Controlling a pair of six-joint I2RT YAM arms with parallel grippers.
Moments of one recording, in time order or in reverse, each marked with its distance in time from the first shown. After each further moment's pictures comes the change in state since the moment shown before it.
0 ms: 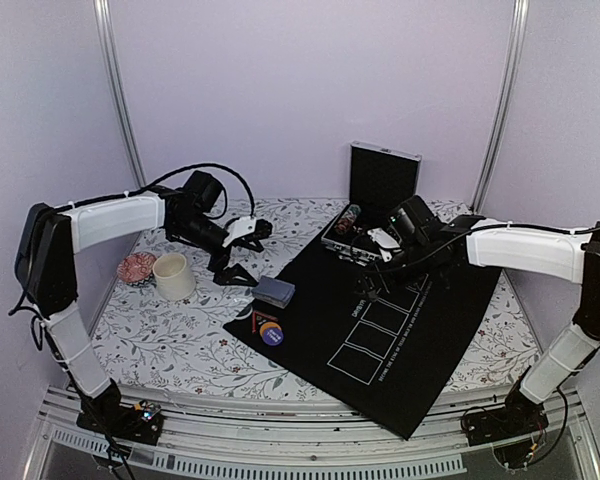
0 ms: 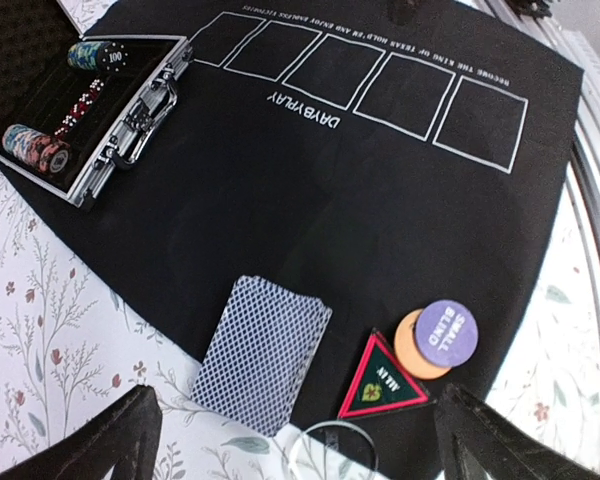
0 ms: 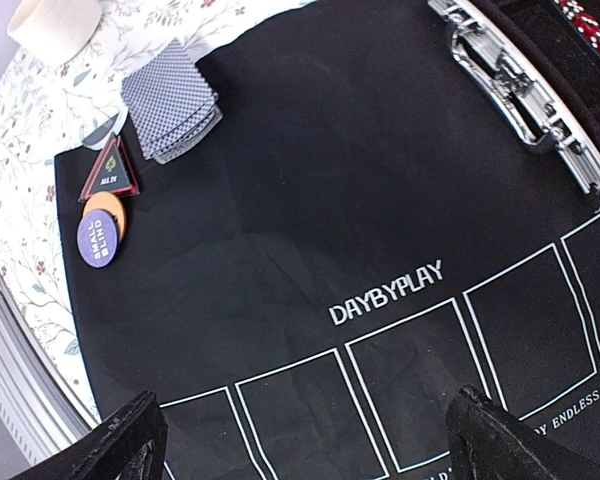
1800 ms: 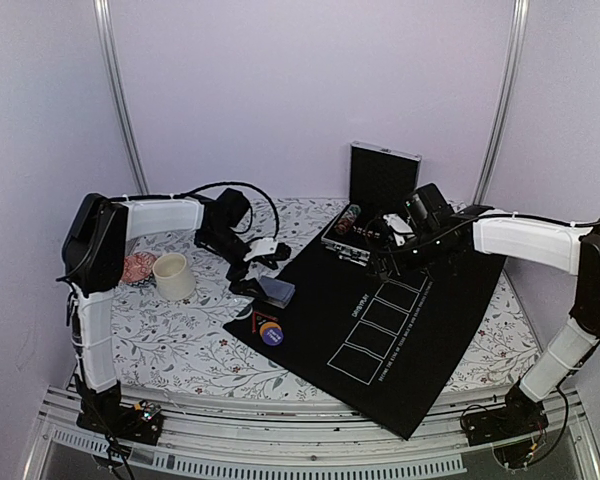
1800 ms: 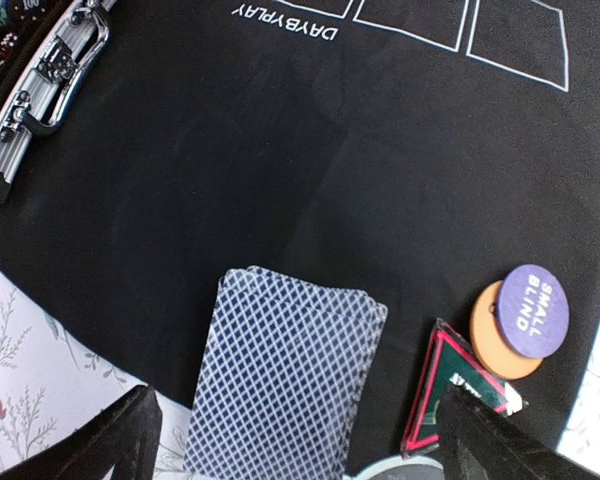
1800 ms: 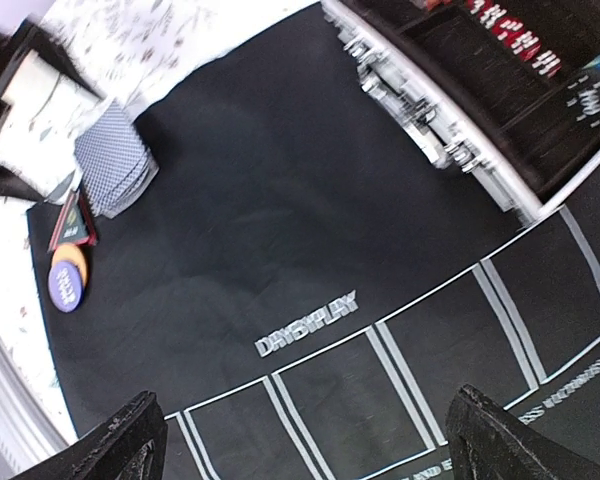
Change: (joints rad) left arm -0.016 0.341 0.220 -0.090 -0.047 0.194; right arm -0.122 0.017 0.021 0.011 -0.031 -0.028
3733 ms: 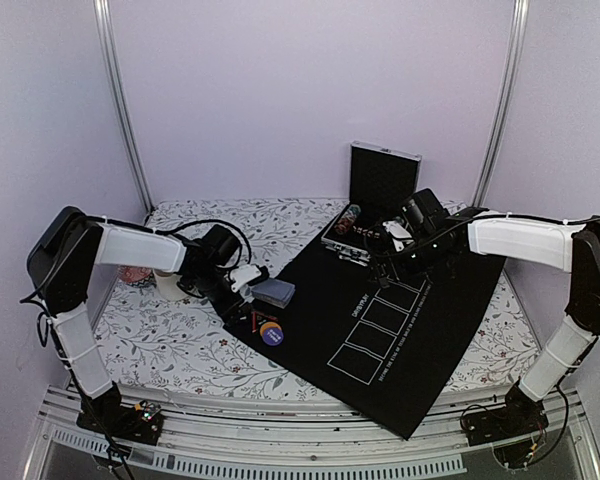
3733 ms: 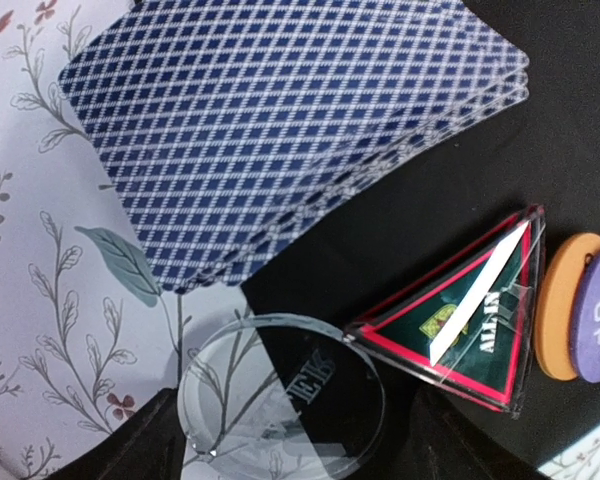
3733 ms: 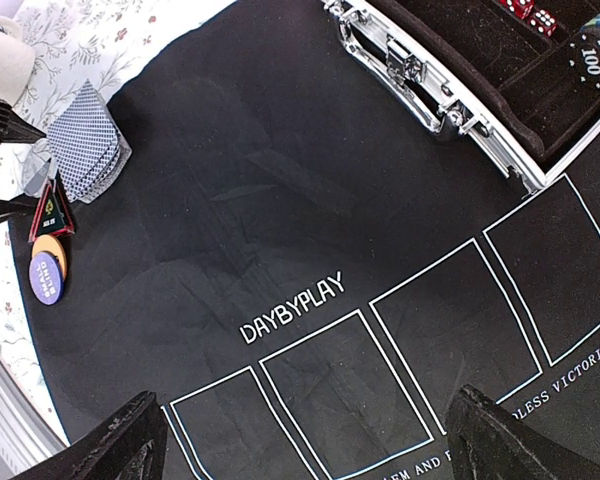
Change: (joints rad) left arm -0.081 -0.275 -0.530 0.306 -0.486 -0.805; right arm -0.009 0.031 0.008 -0.031 0.022 0.014
